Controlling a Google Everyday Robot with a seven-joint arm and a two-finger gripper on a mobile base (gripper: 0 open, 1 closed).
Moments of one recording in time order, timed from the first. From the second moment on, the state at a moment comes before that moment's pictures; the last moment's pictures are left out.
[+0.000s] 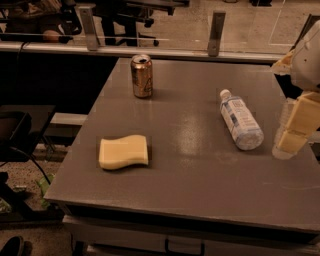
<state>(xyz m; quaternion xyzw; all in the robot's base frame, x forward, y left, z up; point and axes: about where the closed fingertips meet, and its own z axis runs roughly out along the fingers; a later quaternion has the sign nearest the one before) 0.438 -0.217 0.976 -0.60 0.78 -0.03 0.16</state>
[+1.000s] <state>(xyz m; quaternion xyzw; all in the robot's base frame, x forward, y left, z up) 0.474 -0.218 0.968 -0.55 0.82 -0.03 0.15</state>
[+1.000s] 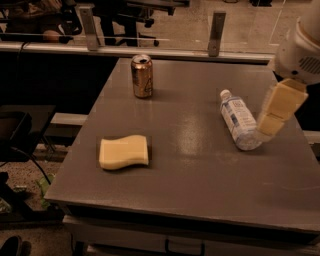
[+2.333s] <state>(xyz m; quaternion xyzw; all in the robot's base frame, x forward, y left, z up) 0.546 -0.234 0.933 -0.27 0.95 -0.02 0.14</state>
